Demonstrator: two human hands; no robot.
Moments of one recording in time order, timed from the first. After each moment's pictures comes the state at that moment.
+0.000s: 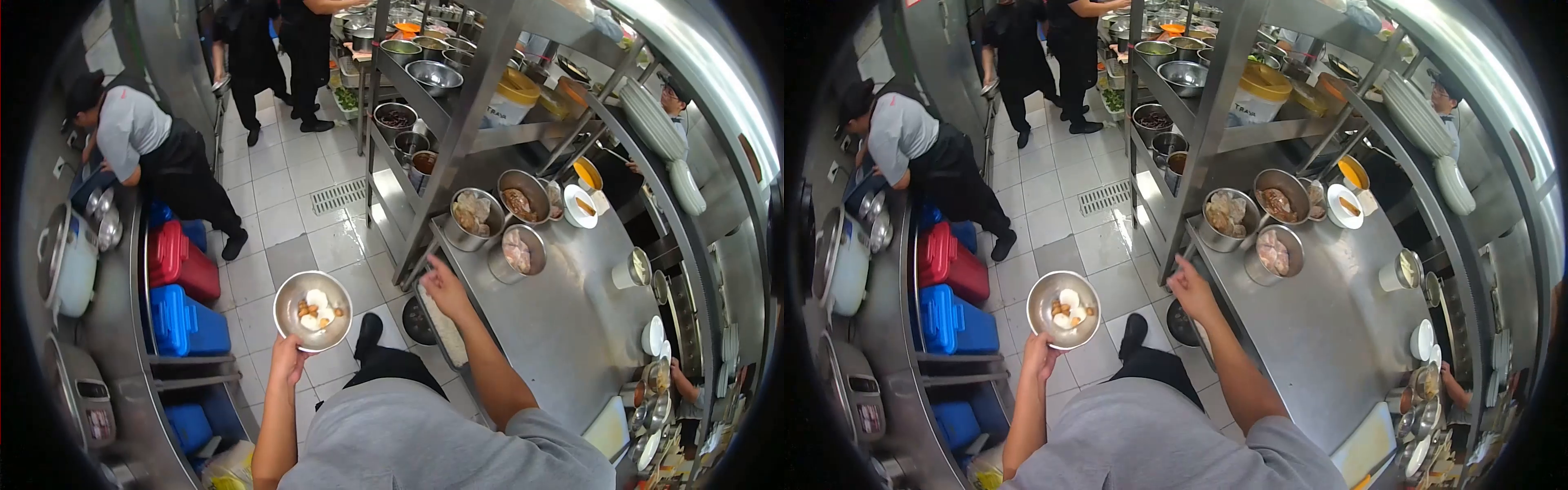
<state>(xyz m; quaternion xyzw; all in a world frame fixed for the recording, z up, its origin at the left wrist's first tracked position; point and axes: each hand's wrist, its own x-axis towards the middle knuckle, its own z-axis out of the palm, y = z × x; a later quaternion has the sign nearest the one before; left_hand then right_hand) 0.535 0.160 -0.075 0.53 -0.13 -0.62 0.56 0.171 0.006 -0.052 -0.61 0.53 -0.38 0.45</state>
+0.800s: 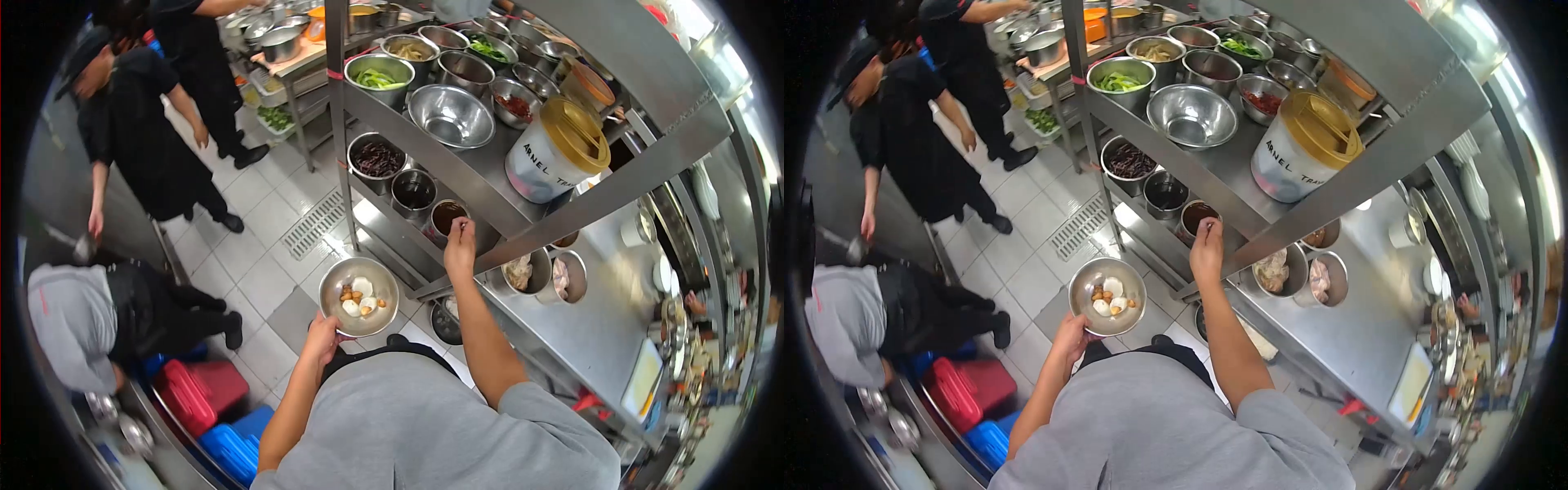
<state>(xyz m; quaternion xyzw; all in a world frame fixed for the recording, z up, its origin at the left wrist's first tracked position) 0.614 -0.279 -0.087 0.49 -0.21 -0.79 0.30 0.277 -0.327 -0.053 -0.39 0.75 -0.52 0.10</state>
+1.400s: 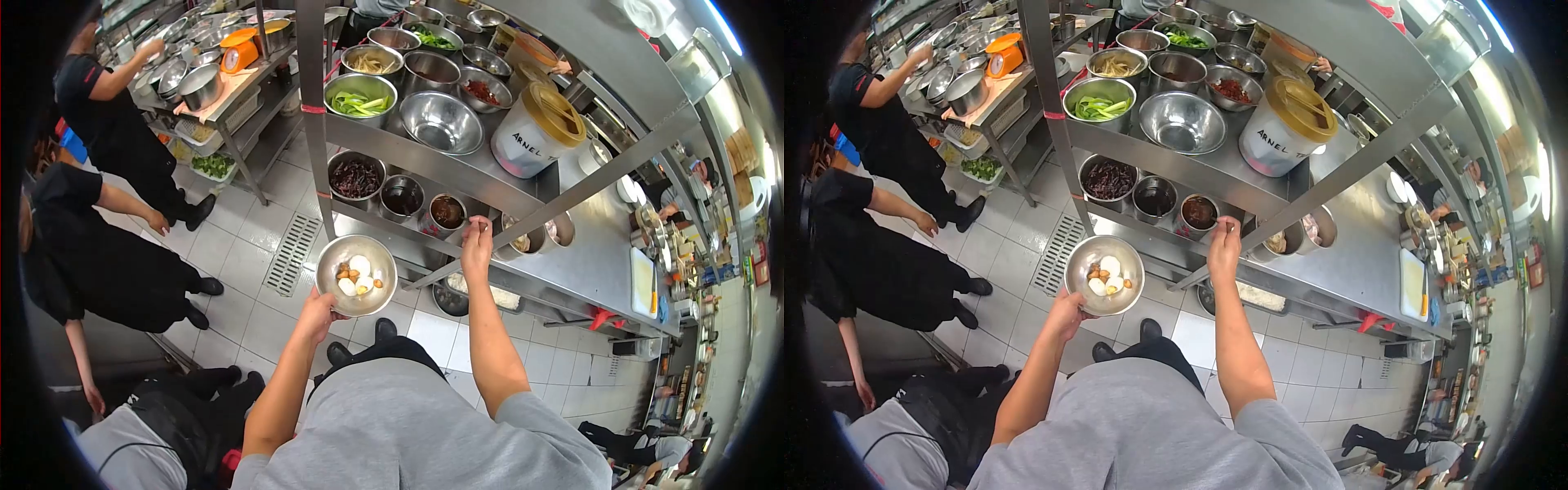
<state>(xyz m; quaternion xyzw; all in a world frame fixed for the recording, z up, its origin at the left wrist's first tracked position) 0.640 -0.490 -0.052 0.41 -0.36 -0.83 0.11 0.318 -0.340 -0.020 -0.21 0.79 -0.57 0.02</state>
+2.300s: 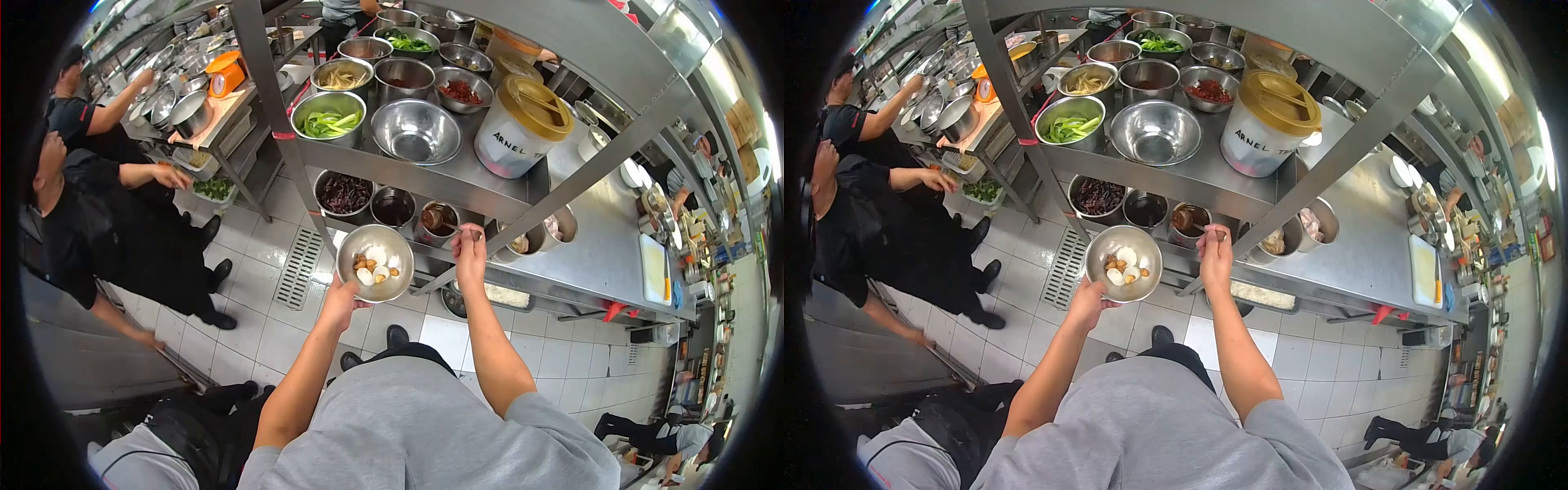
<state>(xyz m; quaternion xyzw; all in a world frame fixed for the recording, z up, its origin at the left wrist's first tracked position) 0.555 -0.495 -0.041 0.39 -0.41 -0.82 0.11 0.324 -0.342 -0.006 -0.17 0.71 -0.67 0.13</state>
